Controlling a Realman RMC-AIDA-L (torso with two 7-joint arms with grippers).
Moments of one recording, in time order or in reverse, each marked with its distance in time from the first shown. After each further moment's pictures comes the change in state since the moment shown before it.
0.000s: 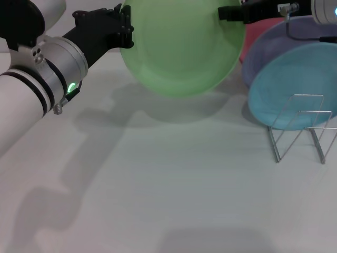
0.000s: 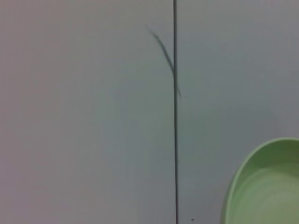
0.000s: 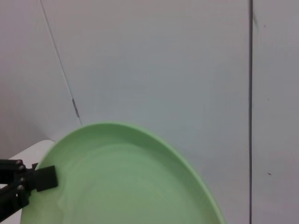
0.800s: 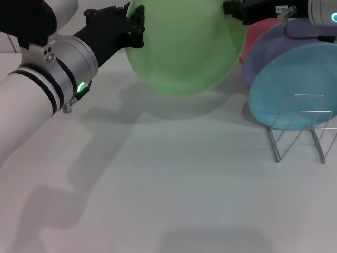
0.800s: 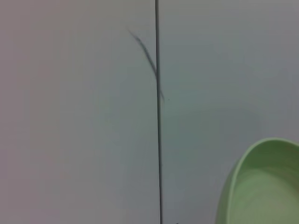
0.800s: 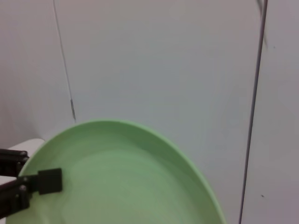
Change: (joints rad) left arm -0.021 0.000 0.024 0.004 -0.011 0.002 0.007; right arm -0.042 0.005 -0.059 -0.004 0.049 0.096 -0.136
